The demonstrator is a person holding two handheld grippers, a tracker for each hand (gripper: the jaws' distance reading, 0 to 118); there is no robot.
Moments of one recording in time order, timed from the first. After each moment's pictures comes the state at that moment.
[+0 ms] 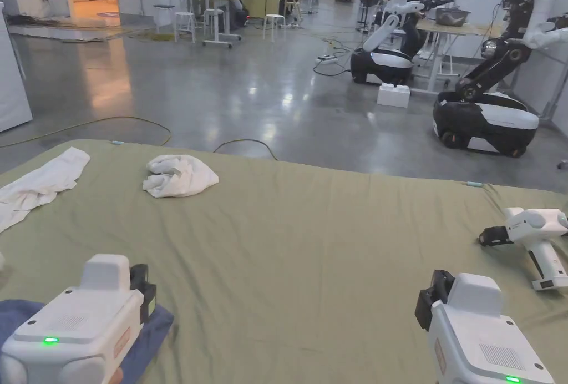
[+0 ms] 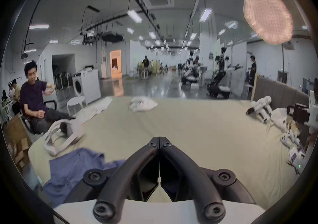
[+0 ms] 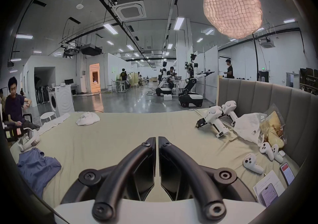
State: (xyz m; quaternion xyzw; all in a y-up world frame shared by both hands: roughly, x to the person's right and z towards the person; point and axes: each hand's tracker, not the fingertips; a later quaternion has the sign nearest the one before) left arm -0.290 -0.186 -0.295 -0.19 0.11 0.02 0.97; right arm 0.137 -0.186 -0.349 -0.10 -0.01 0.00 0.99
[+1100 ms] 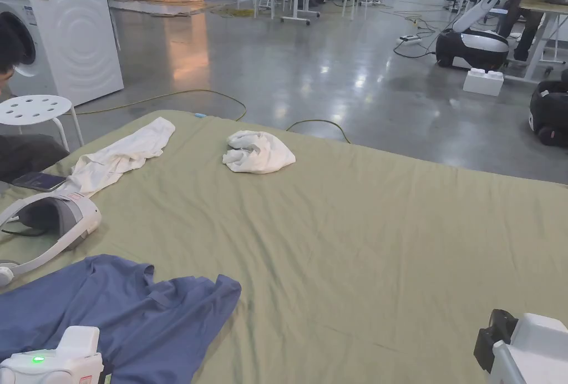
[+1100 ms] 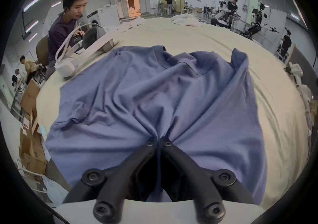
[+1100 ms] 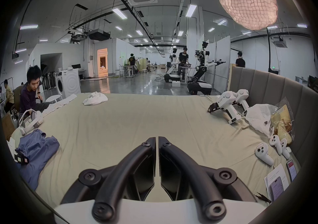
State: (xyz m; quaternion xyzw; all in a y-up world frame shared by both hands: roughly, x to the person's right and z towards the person) left arm -0.464 -0.352 -0.260 -0.45 0.21 0.06 0.87; right arm 0.105 -0.230 -0.361 -0.17 0.03 0.02 0.99
